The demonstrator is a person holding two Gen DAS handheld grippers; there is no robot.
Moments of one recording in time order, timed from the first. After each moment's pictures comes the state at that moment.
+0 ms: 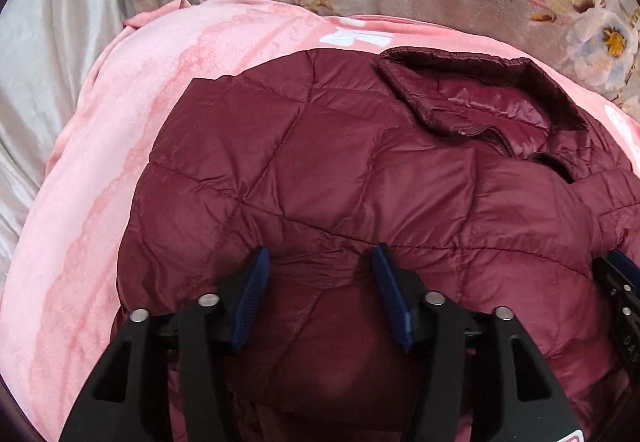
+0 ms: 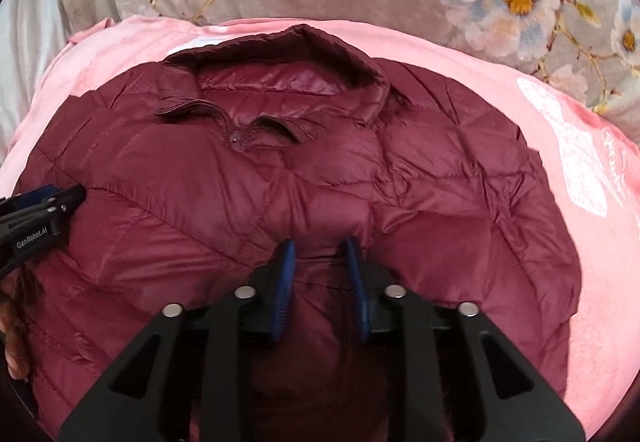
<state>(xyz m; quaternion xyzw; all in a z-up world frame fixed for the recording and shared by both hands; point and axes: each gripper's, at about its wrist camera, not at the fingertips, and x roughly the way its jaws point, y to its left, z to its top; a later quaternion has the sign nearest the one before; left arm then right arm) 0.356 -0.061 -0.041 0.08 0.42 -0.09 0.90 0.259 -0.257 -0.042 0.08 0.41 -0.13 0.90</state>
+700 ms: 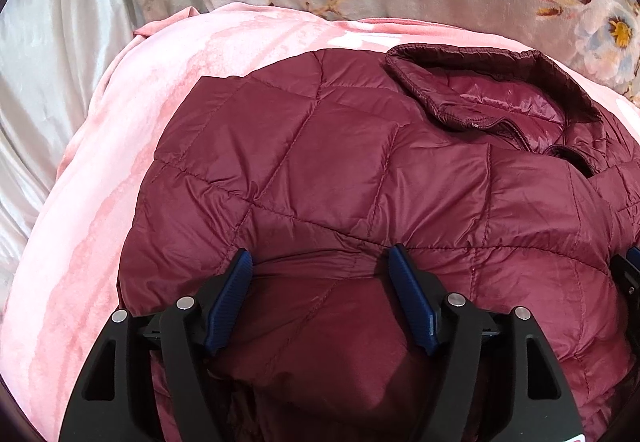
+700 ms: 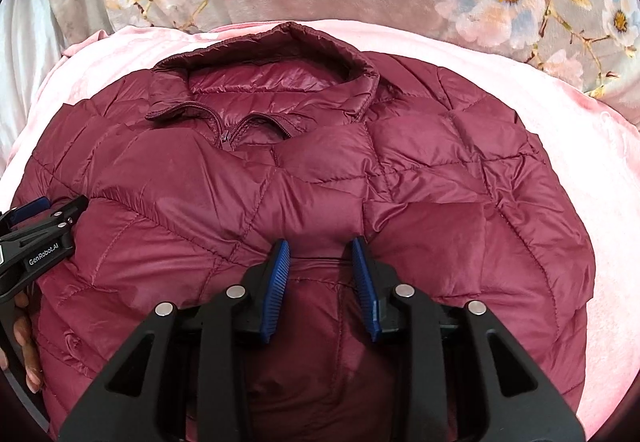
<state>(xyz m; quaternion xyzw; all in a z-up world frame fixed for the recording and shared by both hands) 0.354 -0.065 -0.047 0.09 0.40 -0.07 0.91 0.258 -0.259 -0.047 0.09 0.40 -0.14 0.90</state>
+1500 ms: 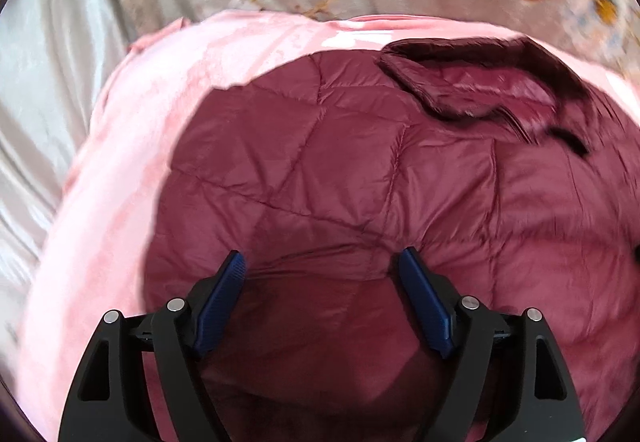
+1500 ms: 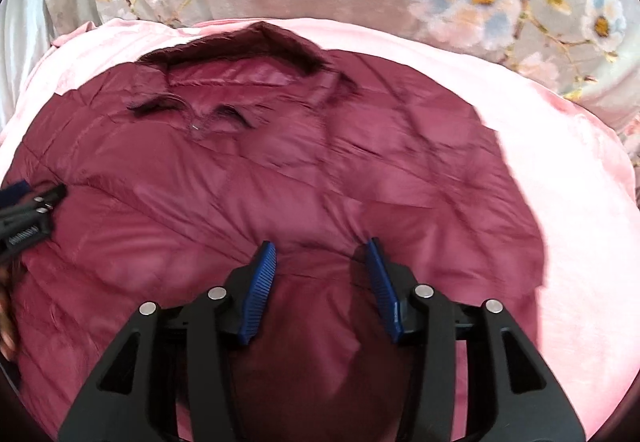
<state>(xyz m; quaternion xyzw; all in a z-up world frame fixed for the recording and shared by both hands) 0.343 -0.050 -0.035 0.15 0.40 -0.08 0.90 0.215 -0.282 -0.038 0.06 0.41 -0.18 0.89</state>
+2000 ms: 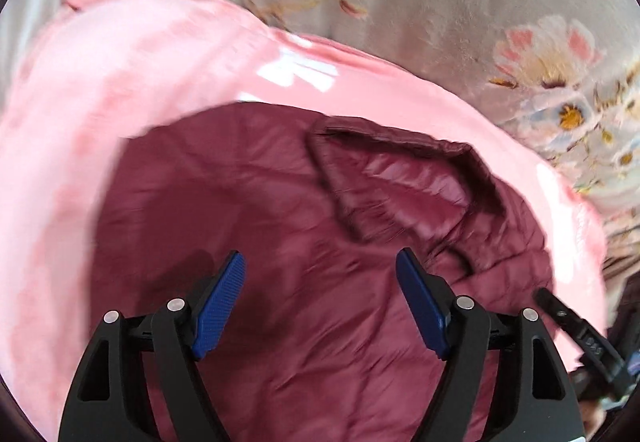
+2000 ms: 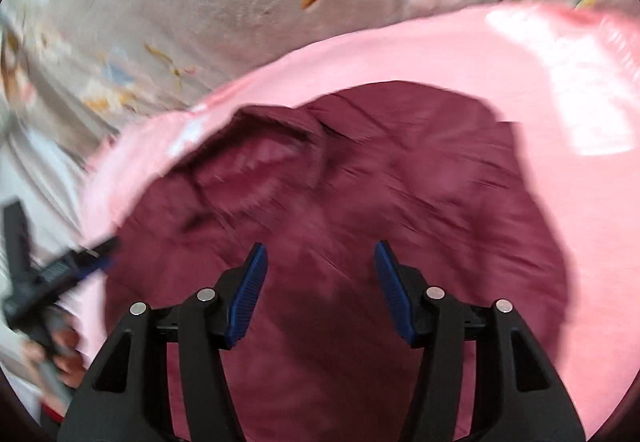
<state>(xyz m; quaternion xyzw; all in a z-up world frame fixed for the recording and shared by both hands) 0.434 -0.062 0.020 -0.06 0.50 -0.21 0.84 0.278 -0.359 -0.007 0.33 0.38 -0.08 0.86</state>
